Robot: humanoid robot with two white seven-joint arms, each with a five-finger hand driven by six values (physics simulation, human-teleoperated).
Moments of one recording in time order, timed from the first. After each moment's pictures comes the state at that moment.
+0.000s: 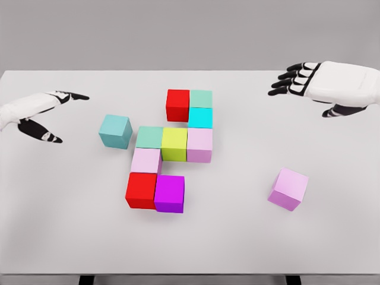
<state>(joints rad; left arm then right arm) -0.74 0.96 -0.90 -1.15 0.05 -0.61 -0.30 -0.66 -1.01 0.46 -1.70 0.28 -0.61 0.61</state>
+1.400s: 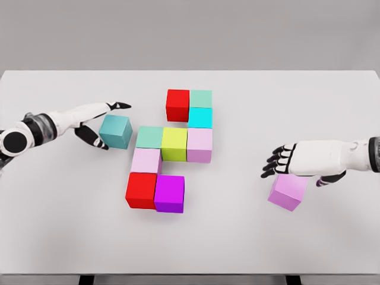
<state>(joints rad) -0.75 0.80 -0.99 -1.35 0.05 -0.08 -0.30 -0.66 -1.12 0.85 -1.75 0.28 -0.61 0.61</state>
